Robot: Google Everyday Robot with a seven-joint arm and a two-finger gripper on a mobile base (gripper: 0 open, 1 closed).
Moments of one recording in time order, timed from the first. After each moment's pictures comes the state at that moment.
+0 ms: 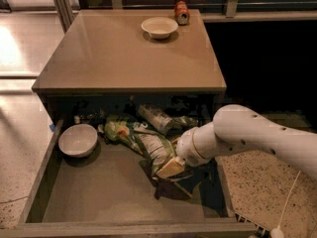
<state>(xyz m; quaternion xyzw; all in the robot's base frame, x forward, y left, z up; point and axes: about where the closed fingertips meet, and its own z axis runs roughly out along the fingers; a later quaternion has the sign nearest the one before) 0.481 -0.030 0.669 -0.53 0.77 0.21 0.28</state>
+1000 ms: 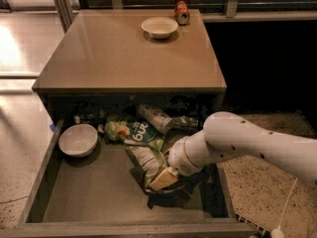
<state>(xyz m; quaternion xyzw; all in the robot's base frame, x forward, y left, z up) 0.455 -0.004 0.650 -0.55 0.76 0.24 0.25</state>
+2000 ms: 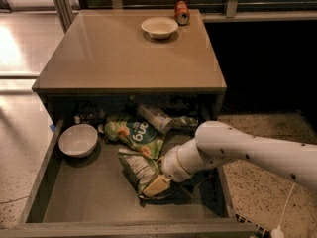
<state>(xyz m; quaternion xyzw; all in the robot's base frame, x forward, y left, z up) 0.451 0.019 0.609 -0.56 0.74 0.29 0.23</state>
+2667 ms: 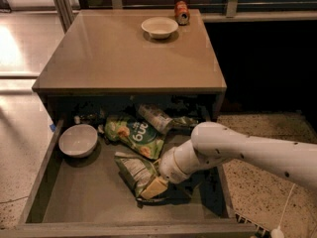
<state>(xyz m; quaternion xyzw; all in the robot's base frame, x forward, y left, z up) 0.446 0.027 0.600 -0.57 0.73 0.30 0.22</state>
